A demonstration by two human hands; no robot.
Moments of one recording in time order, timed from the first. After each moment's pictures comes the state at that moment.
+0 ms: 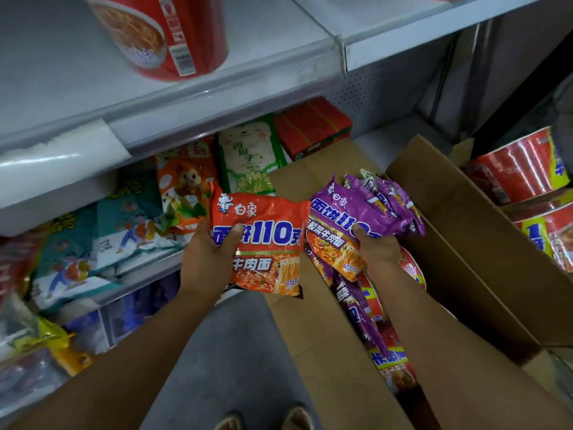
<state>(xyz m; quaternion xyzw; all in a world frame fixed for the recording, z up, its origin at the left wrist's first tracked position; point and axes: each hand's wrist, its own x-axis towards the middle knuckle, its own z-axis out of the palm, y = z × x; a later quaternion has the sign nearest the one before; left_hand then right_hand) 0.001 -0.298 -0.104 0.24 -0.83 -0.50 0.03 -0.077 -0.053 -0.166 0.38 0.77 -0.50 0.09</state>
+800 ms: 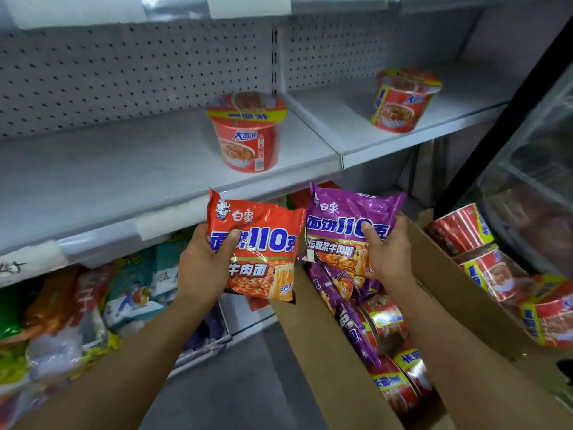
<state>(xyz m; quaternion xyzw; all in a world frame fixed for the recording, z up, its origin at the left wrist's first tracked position) 0.067 -0.345 0.044 0.19 -0.81 -0.53 0.14 -0.010 -0.083 0.031 0.12 0.82 -0.55 -0.09</state>
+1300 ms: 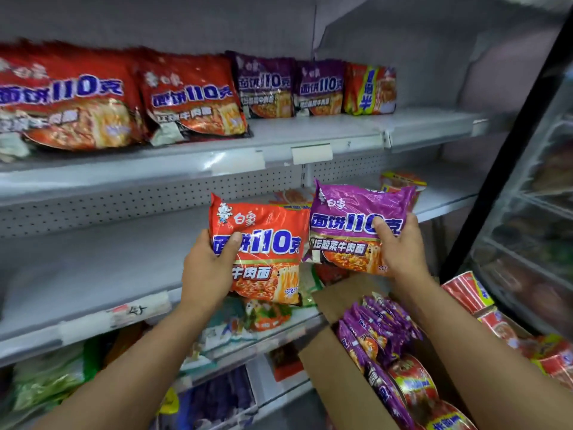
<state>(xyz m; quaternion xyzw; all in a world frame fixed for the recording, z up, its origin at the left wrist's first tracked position) 0.144 -0.423 0.200 0.13 -0.78 -0.55 0.27 0.044 -0.155 0.199 0.01 0.77 -0.62 -0.18</state>
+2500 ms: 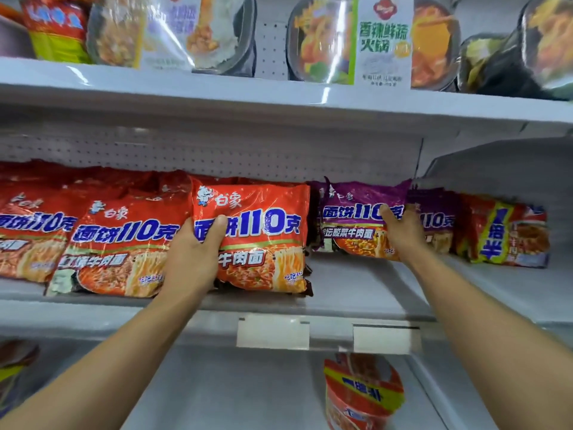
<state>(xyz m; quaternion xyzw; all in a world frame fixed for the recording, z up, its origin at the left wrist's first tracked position) 0.008 -0.503 0.382 0.25 -0.69 -0.49 0.48 -0.265 -0.317 0.403 -0.20 0.76 -0.60 -0.15</state>
